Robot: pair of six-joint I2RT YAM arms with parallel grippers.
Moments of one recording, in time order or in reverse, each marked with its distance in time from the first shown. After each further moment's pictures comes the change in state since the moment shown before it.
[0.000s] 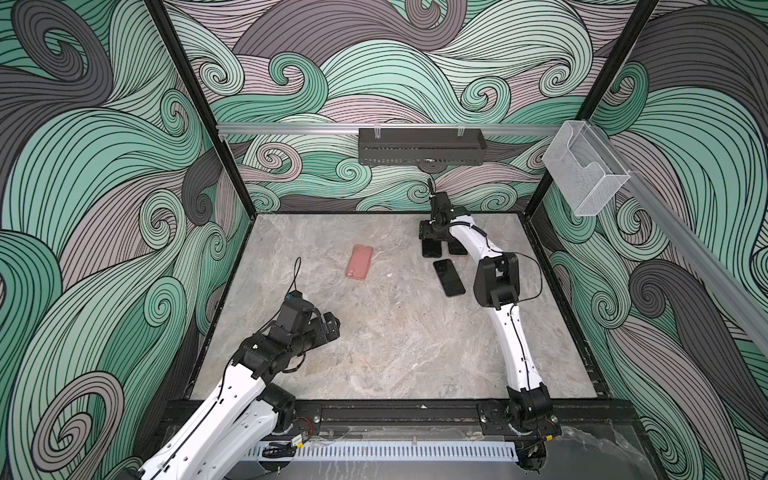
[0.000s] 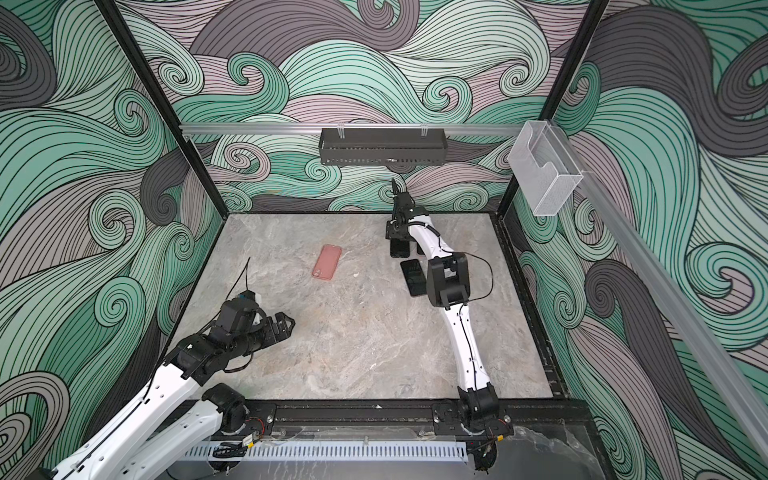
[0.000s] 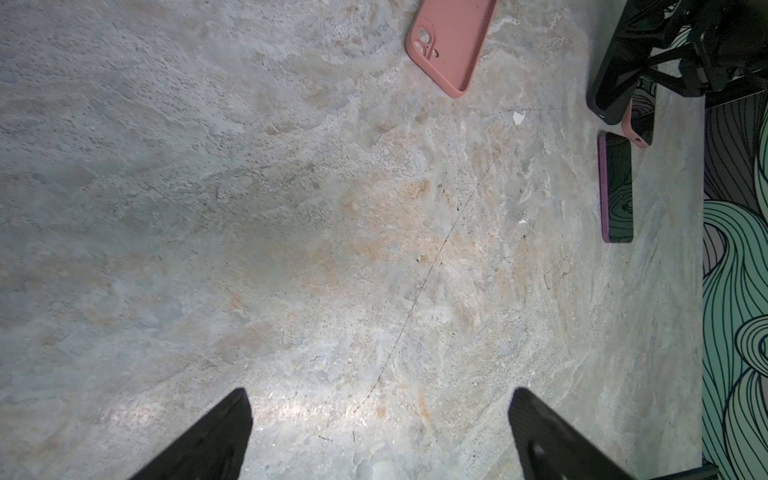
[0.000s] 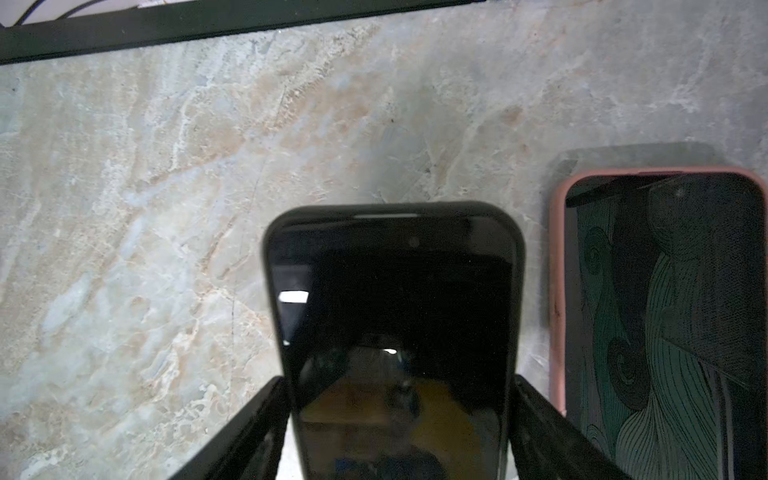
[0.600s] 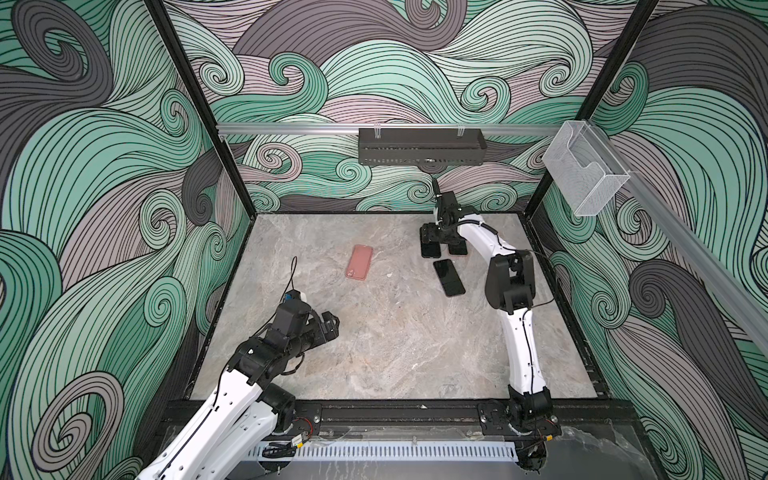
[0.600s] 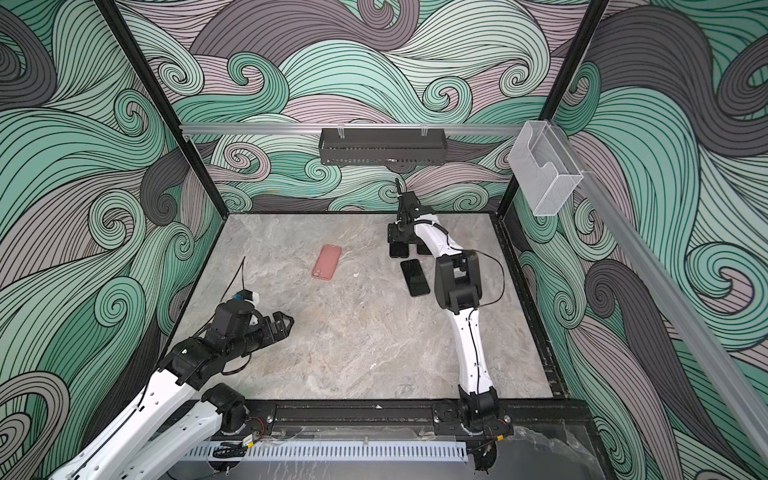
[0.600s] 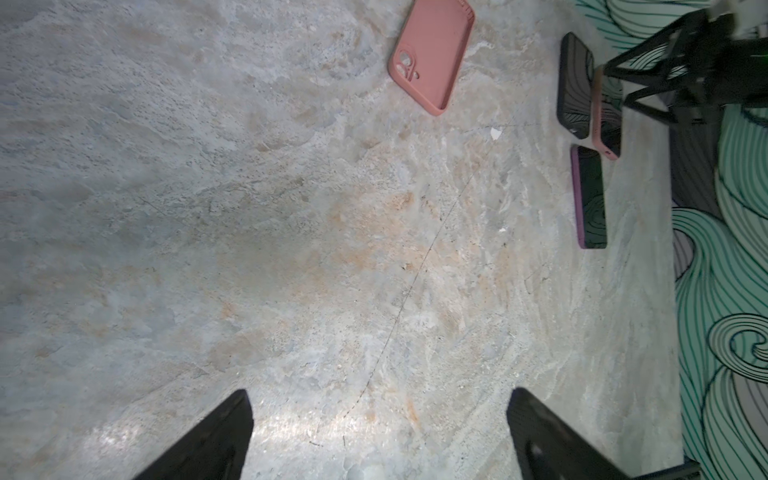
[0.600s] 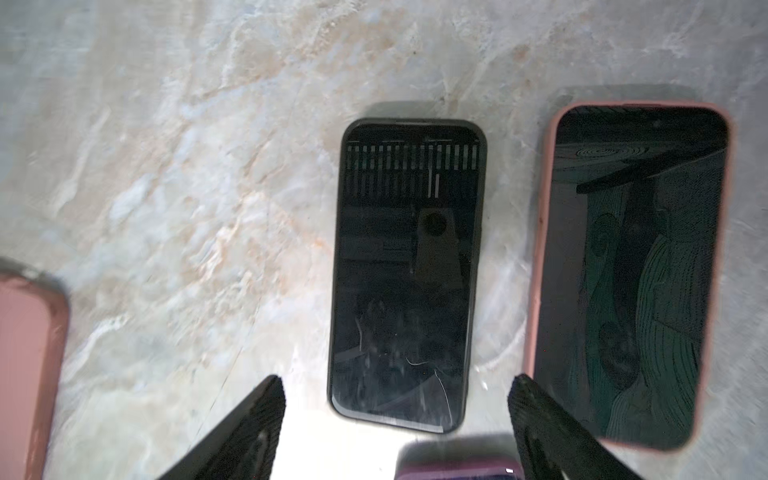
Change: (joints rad) left arm 0.000 0.003 0.004 0.010 -0.012 0.006; right arm 0.003 -0.295 -0.355 0.029 -0.087 -0.099
